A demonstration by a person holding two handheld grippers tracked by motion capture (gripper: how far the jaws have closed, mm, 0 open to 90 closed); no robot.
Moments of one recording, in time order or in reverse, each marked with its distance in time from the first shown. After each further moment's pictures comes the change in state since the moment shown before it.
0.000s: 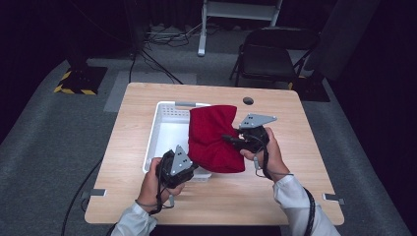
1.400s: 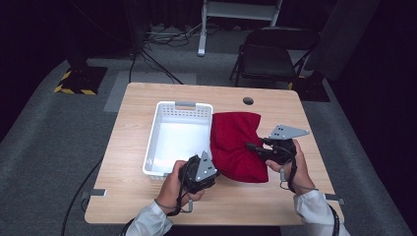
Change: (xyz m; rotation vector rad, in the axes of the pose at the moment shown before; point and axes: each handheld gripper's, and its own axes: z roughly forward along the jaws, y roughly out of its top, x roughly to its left) left arm -0.041 0.025 0.028 0.003 -0.116 0.088; right arm -0.018 -0.049 -0.056 -0.038 -0.034 0.059
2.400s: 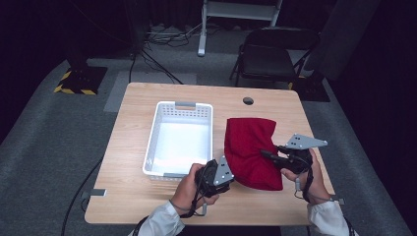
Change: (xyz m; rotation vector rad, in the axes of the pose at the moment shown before) left arm -0.024 0.014 0.028 0.010 -0.074 0.039; right arm -0.010 -0.032 -0.033 0.005 -0.047 0.016
